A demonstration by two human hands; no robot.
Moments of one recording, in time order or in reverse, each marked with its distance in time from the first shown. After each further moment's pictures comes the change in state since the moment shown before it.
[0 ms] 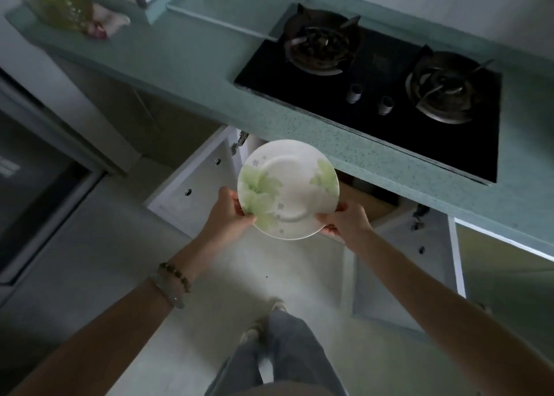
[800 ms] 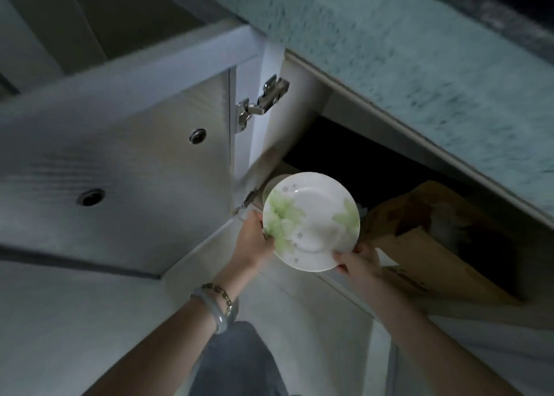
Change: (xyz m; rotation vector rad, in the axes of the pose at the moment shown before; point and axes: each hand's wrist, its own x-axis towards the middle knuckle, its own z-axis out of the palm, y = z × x) left_hand 0.341 -0.271 0.190 -0.236 0.078 -0.053; right_hand 0.420 0.192 0.097 -0.177 0.249 0.065
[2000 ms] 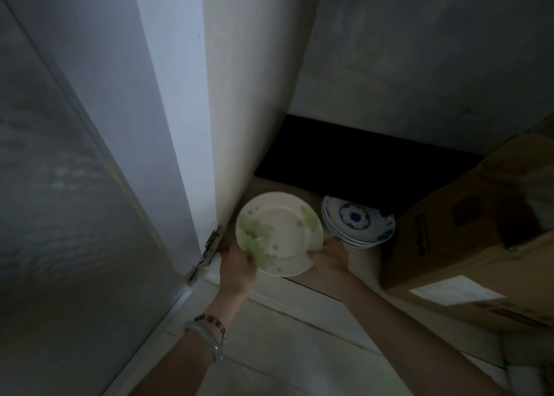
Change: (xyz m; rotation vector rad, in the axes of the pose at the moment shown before) left_hand 0.250 -0.185 0.094 0.157 0.076 0.338; right_hand 0.274 0.071 0.161 -0.277 0.209 -0.178
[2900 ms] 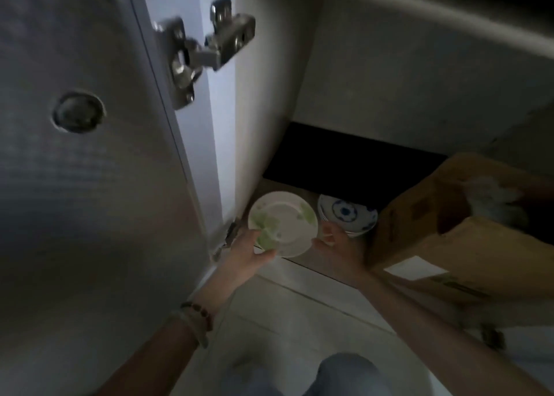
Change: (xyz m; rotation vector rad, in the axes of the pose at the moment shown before) left_hand -0.056 0.093 -0.091 0.110 -0.390 -0.116; right_hand -0.117 -0.036 -0.109 0.113 -0.224 -0.323
